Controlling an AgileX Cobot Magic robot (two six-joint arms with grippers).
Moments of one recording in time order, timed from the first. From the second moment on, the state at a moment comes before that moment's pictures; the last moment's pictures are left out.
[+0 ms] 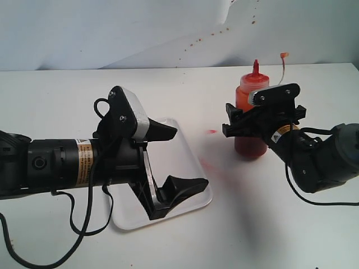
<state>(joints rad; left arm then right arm) -0.57 1.62 -0.66 1.01 -0.62 -0.65 0.33 2.09 -0.78 0.05 -0.99 -0.07</state>
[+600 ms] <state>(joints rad) -0.57 1.62 -0.66 1.01 -0.62 -0.65 0.33 2.09 -0.78 0.05 -0.97 -0.07</state>
